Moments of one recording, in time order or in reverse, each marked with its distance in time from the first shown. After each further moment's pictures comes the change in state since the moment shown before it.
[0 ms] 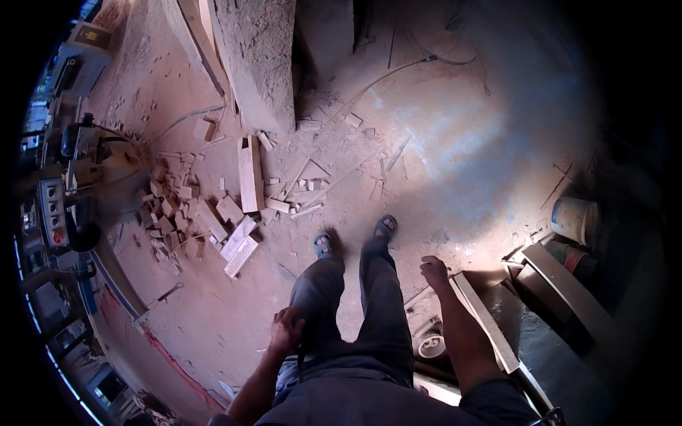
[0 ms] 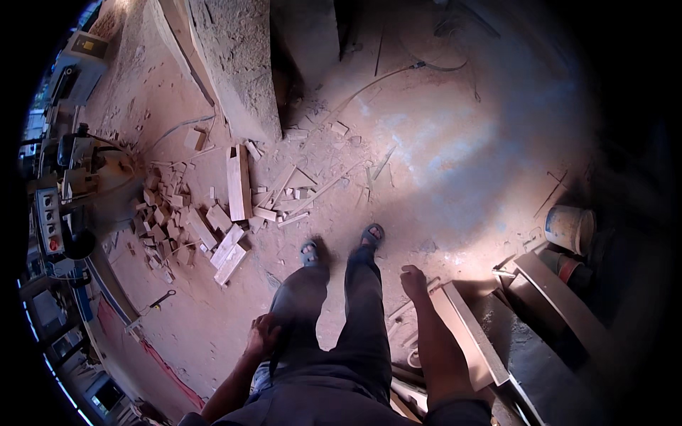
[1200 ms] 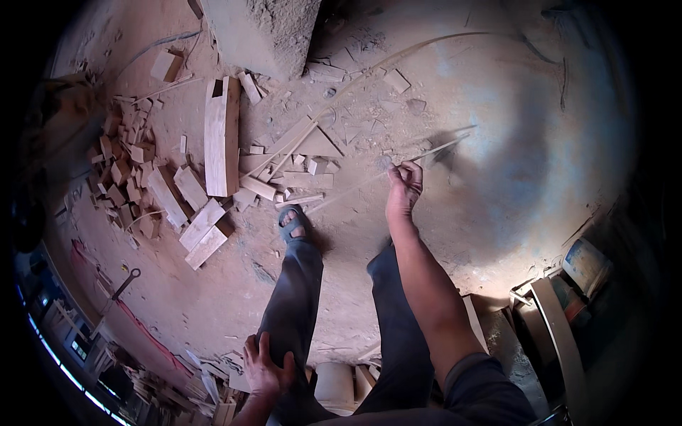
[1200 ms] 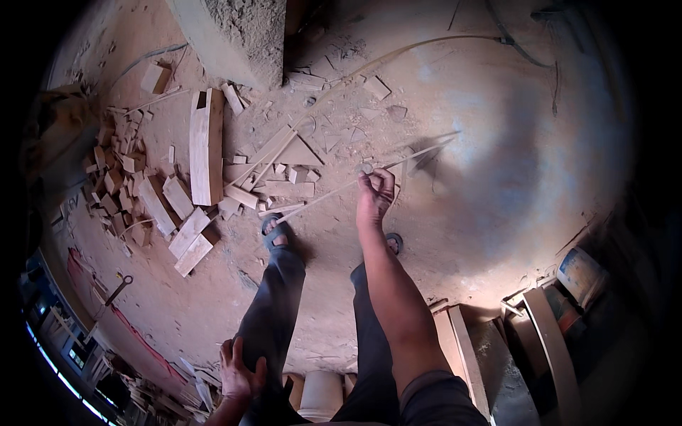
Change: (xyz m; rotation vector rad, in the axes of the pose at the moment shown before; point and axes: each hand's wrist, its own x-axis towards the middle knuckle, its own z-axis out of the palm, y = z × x) left_hand 0.144 -0.067 0.030 0.149 0.063 -0.330; right_hand 0.304 -0.215 0.317 0.936 0.217 -0.177
